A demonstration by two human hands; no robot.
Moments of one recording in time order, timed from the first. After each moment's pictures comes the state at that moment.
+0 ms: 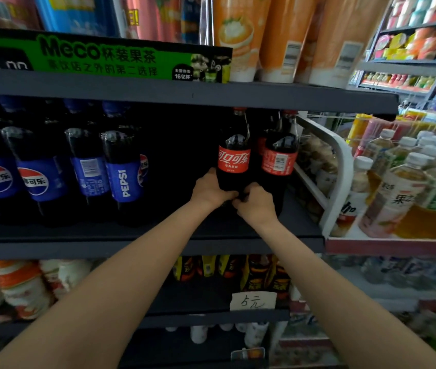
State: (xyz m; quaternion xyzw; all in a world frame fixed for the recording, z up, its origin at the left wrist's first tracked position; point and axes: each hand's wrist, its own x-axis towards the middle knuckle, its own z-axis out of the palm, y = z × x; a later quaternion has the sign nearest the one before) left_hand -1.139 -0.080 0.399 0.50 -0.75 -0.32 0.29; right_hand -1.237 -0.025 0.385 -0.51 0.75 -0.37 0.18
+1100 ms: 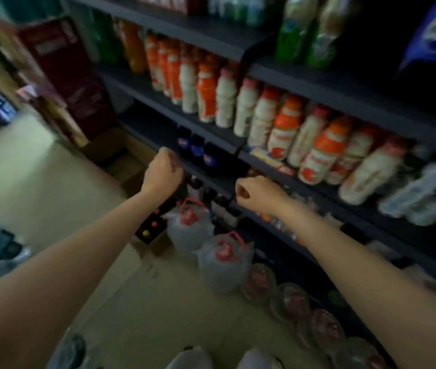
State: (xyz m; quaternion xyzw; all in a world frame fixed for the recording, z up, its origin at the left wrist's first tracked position) left_hand -0.502 0.109 0.231 0.82 -0.44 -0.17 0.32; right_hand -0.703 0.028 0.226 -0.90 0.36 0.05 0.22
